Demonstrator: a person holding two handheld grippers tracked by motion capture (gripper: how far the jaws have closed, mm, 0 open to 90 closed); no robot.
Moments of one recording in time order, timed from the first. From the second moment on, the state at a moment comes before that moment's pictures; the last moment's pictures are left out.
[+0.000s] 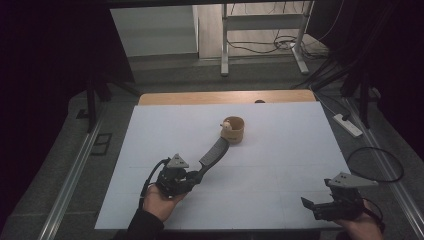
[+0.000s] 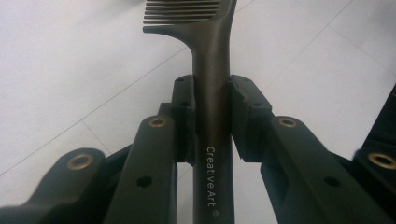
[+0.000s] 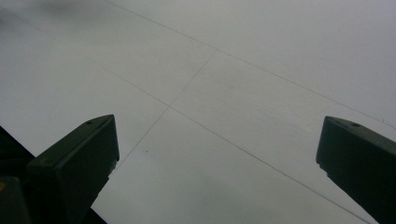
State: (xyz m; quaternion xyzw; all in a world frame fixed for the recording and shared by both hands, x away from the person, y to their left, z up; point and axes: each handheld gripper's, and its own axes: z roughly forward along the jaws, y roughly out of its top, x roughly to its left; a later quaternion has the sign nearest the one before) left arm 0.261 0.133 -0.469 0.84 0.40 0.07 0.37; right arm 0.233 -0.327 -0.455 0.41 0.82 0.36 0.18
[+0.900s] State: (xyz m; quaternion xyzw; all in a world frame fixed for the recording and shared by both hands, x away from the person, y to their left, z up) left arm 0.226 0.137 -0.458 0.82 0.39 0.10 0.40; right arm 0.237 -0.318 -0.448 0.37 0.82 0.38 0.20
